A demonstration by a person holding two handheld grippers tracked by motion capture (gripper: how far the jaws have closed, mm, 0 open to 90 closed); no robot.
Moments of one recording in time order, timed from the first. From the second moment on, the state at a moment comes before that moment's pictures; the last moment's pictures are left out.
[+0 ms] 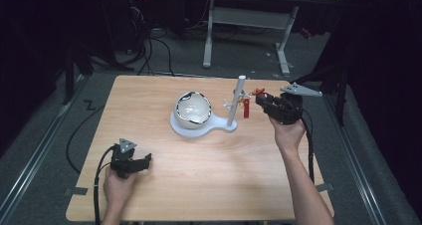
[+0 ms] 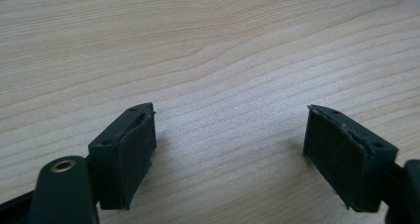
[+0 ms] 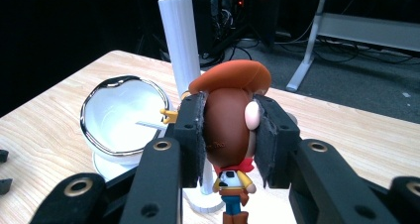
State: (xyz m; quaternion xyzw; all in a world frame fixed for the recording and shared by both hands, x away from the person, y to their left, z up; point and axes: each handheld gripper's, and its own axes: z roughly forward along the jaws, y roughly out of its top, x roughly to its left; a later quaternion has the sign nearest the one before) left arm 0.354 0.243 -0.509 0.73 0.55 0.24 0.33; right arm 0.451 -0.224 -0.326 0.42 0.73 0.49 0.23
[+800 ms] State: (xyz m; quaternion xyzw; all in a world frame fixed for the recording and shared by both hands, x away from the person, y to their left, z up) left arm 0.354 0.242 -0.509 0.73 0.55 0.24 0.33; right arm 0.452 -0.215 -0.347 0.42 0.74 0.46 0.24
